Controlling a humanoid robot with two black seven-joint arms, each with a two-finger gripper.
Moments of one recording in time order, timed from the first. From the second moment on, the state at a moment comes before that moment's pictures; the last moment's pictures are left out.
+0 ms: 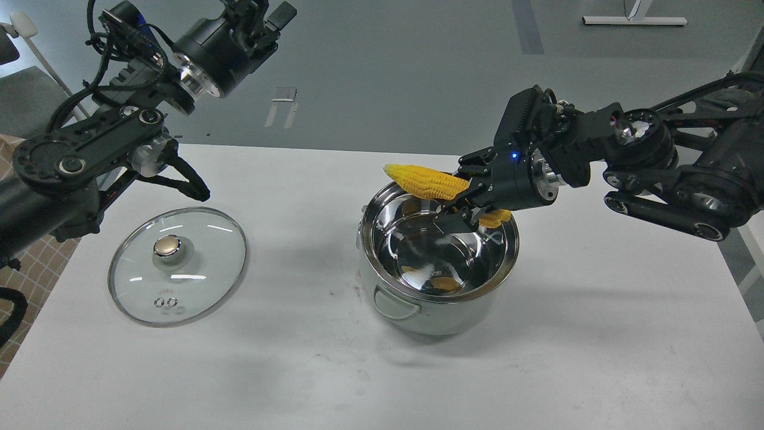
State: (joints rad) left arm -1.00 0.54 -0.52 -1.02 0.63 -0.08 -0.49; right arm 1.52 -0.37 -0.43 1.12 -1.57 0.07 0.49
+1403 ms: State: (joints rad) left arm -0.99 0.54 -0.52 -1.02 0.63 -0.08 -0.49; right arm 1.44 -0.20 -0.54 0.98 -1.57 0.07 0.49
